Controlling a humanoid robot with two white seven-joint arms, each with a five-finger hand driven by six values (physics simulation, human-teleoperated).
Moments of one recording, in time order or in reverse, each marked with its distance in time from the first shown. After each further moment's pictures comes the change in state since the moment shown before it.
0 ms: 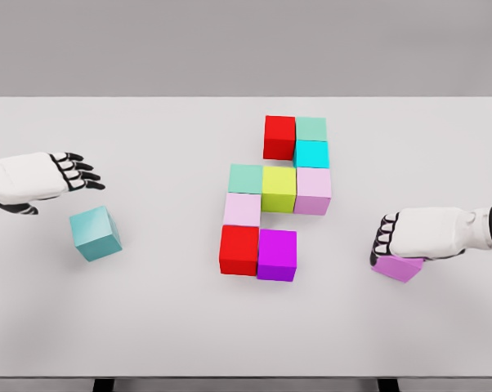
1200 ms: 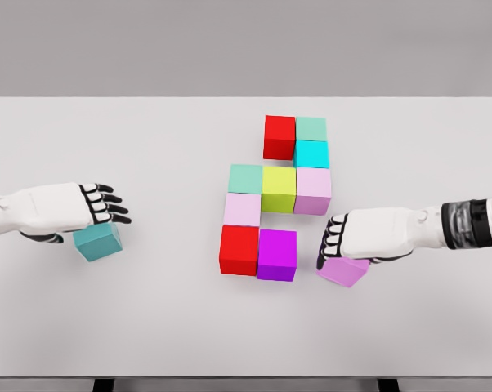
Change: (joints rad) left arm 0.058 0.015 -0.021 -0.140 0.002 0.000 0.000; right arm -0.021 0.147 0.021 -0.003 -0.103 0.000 -0.007
